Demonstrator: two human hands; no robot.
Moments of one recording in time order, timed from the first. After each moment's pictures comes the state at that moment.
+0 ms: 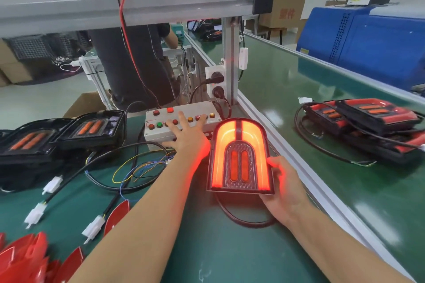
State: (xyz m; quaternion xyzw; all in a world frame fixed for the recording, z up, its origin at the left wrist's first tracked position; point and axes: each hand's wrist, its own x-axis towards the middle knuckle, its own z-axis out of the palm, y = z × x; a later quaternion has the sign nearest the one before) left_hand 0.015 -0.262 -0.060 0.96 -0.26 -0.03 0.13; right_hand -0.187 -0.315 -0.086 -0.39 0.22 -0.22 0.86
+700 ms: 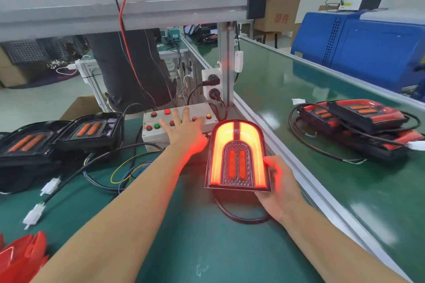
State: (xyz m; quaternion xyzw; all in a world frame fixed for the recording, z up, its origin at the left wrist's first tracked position) left_hand 0.025 -0.255 -0.048 0.94 -0.35 0.05 0.02; right_hand -0.189 -0.311 -0.081 -0.36 0.22 -0.23 0.87
